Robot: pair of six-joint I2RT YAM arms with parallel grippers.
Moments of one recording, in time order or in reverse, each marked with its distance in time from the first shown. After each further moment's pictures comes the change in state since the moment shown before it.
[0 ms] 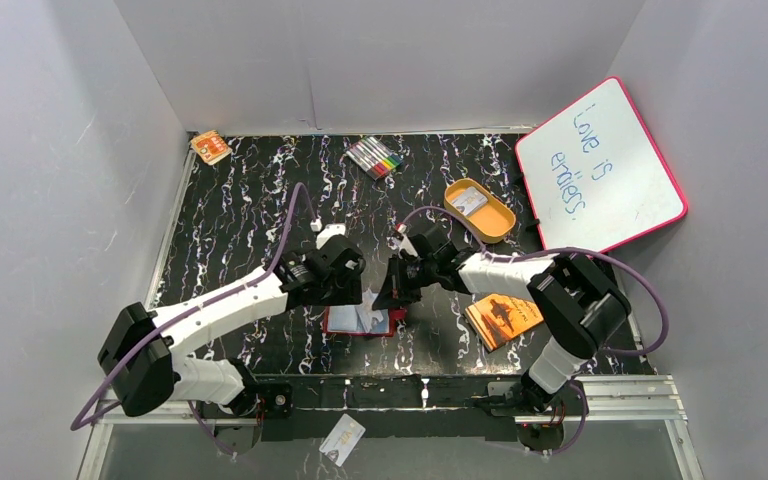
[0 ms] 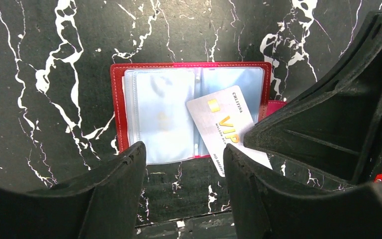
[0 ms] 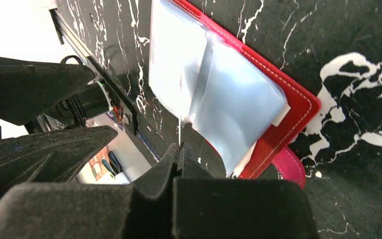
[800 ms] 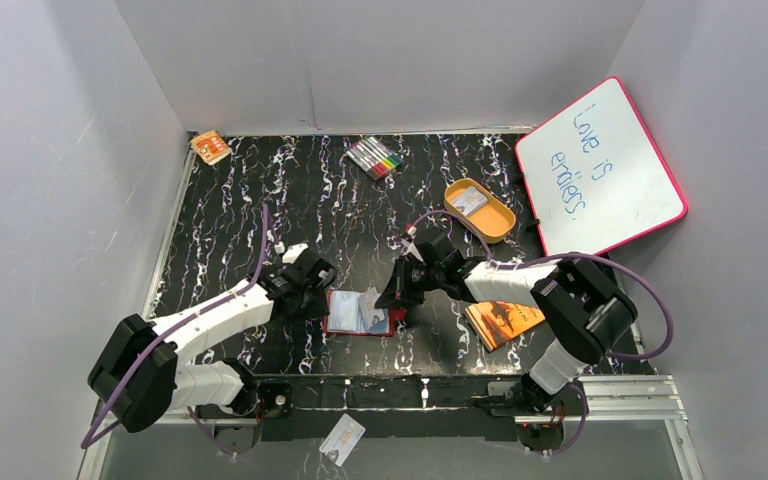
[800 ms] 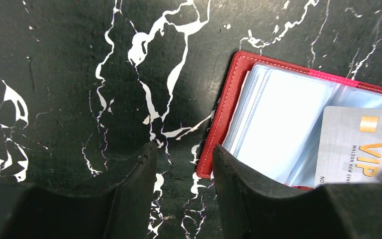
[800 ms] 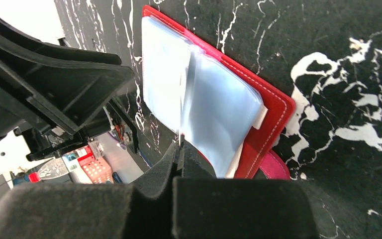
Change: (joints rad) left arm 0.182 -0.082 -0.257 0.051 0.007 -0.056; right arm 0.004 -0.029 -0.081 0.121 0.088 0.079
